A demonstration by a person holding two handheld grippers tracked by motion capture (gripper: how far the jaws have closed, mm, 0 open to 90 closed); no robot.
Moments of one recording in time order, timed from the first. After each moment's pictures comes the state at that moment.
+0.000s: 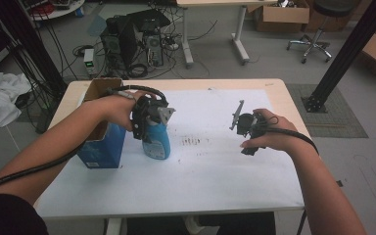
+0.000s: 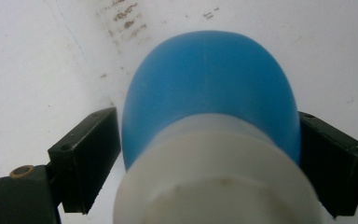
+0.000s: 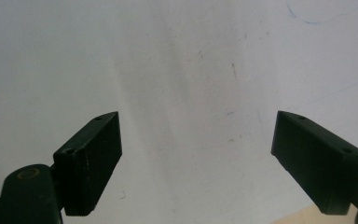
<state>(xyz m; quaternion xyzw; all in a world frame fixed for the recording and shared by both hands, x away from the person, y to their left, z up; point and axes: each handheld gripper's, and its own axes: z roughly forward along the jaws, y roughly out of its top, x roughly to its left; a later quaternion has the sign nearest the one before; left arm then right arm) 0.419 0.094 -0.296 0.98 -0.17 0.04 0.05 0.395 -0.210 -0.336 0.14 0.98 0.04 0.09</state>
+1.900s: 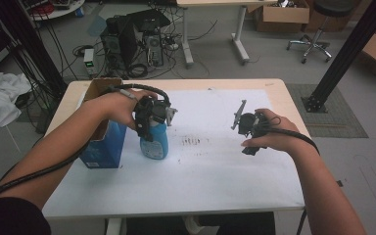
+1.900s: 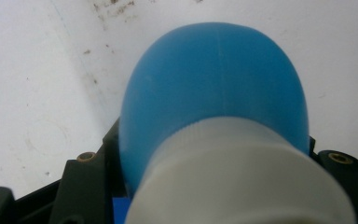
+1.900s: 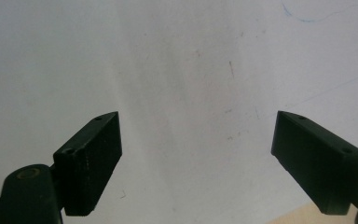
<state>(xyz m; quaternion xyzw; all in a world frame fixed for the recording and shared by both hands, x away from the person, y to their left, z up) 0.412 0.082 -0.282 0.99 -0.12 0.02 0.00 0.393 -0.214 -0.333 0.15 0.98 0.05 0.10</state>
